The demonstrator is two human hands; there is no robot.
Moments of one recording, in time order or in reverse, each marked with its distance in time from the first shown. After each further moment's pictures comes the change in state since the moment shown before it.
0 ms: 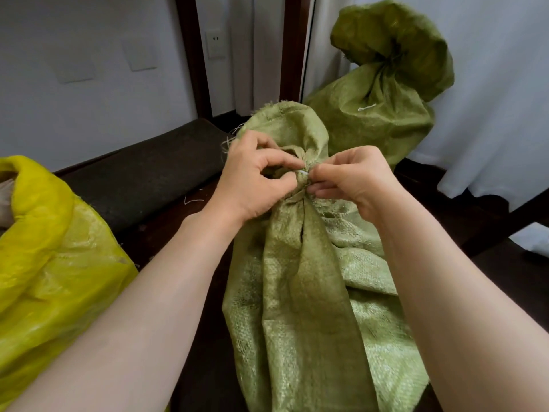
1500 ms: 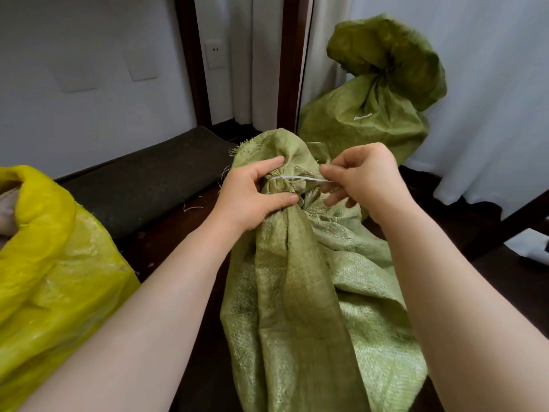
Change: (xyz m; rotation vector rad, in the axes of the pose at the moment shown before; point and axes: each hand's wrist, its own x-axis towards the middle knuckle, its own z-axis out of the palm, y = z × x) left_hand -0.002 -0.010 0.004 -0.344 -0.043 -0.223; right_hand -0.003 -0.008 -0.014 -0.381 0.105 -0.124
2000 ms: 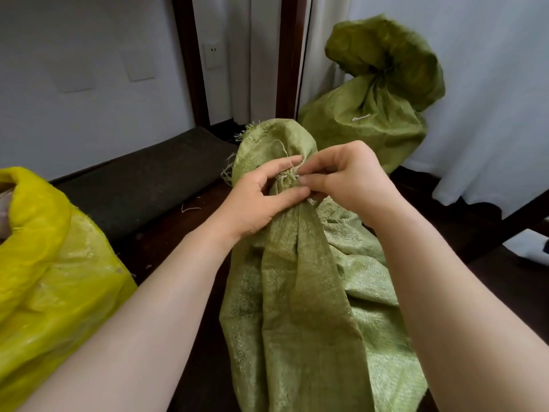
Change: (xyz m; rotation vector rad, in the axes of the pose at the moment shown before) left_hand -0.002 0.007 0.002 -0.038 -0.195 0.051; right_hand -0.009 -0.014 0.006 0.054 -0.118 -0.188
